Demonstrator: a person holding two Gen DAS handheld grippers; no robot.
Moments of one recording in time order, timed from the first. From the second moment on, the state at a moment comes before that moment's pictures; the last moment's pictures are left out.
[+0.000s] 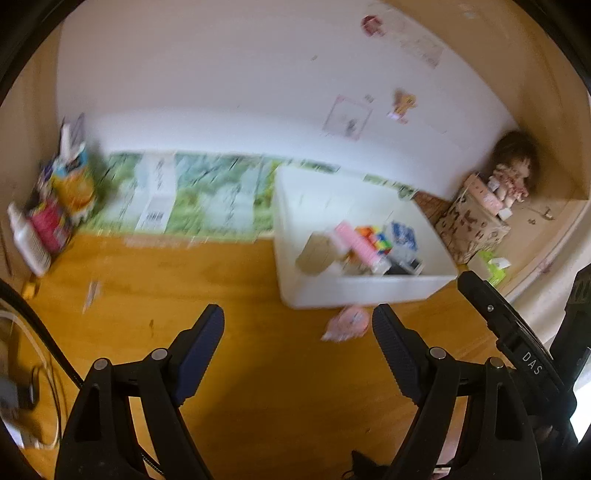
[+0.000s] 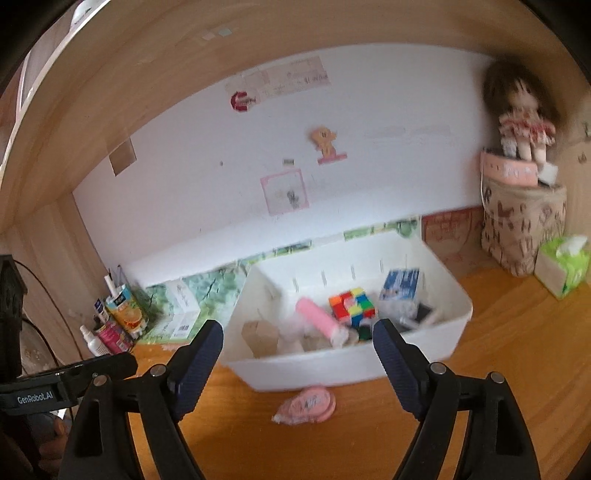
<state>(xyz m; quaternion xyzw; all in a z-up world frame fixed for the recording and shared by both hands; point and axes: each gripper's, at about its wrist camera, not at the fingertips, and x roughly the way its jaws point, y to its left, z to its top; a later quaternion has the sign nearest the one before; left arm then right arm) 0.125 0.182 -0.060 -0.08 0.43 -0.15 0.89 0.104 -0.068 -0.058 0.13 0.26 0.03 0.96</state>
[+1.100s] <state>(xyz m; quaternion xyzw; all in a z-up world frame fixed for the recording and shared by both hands) 0.111 0.215 -0.077 -0.05 0.46 -0.08 0.88 0.173 -0.019 -0.197 -0.01 0.46 0.06 0.89</state>
